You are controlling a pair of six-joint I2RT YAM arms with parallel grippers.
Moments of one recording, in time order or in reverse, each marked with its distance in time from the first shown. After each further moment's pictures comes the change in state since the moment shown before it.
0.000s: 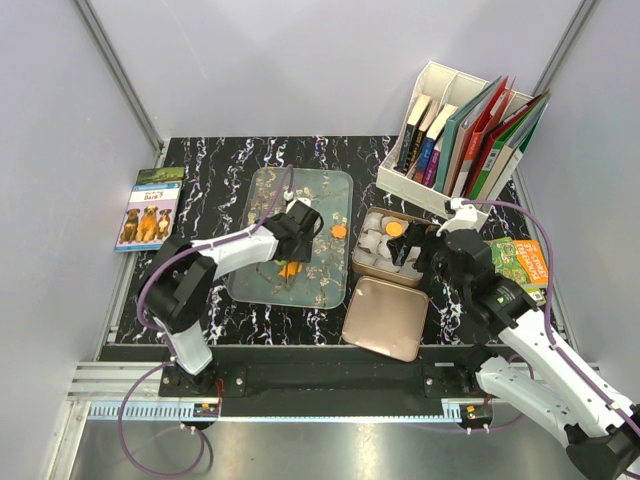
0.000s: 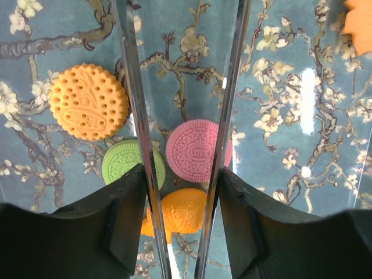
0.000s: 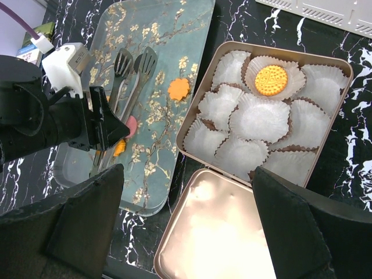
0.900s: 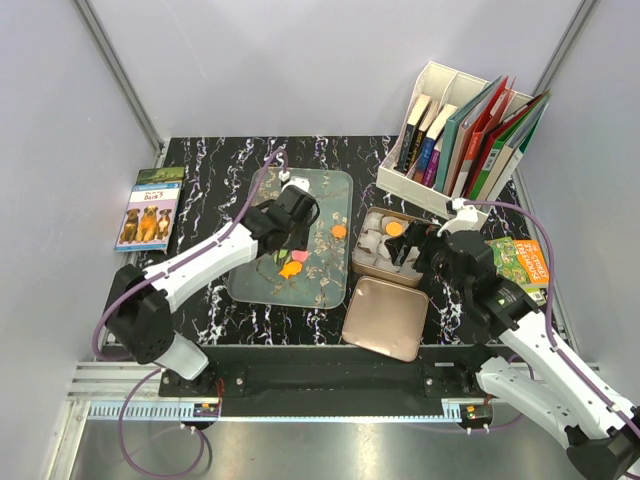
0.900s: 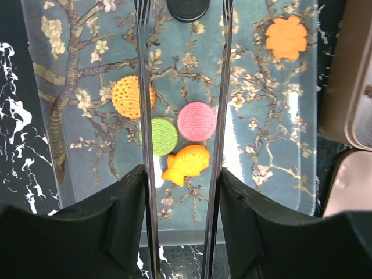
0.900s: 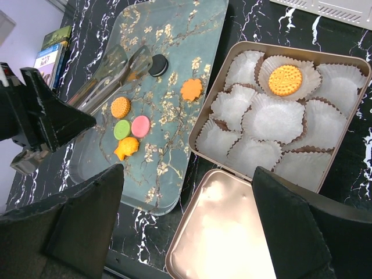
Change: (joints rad) left arm -0.059 -0.240 0.133 -0.253 -0.063 0.060; right arm 0.000 -0.012 -0.010 0.021 -0.032 0.031
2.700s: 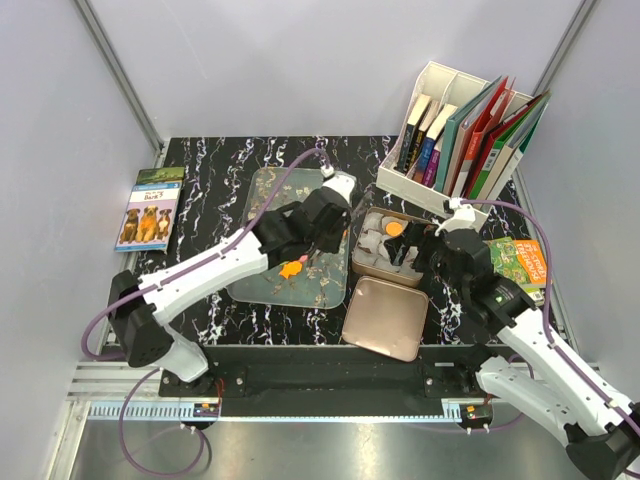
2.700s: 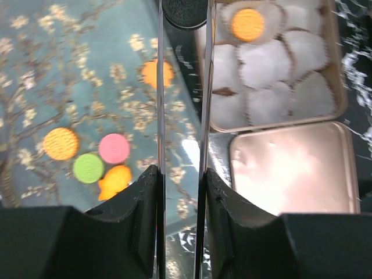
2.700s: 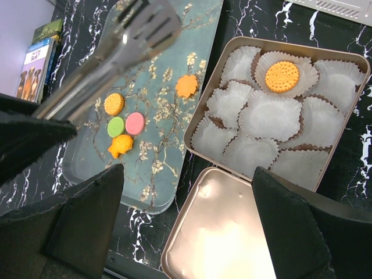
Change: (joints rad) left arm -0.209 -0.005 0.181 0.009 0.024 0.053; right arm 0.000 0.024 0.000 0.000 0.003 -0.009
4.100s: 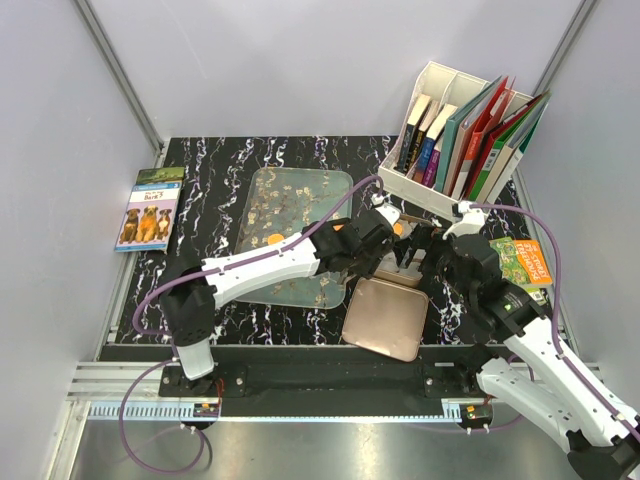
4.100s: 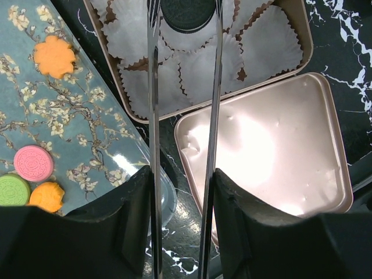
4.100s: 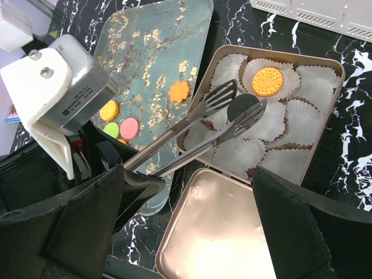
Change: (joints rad) left arm -0.146 0.277 0.126 -0.012 0.095 0.014; right arm 0.000 -0.069 0.003 -0.044 0.040 -0.010
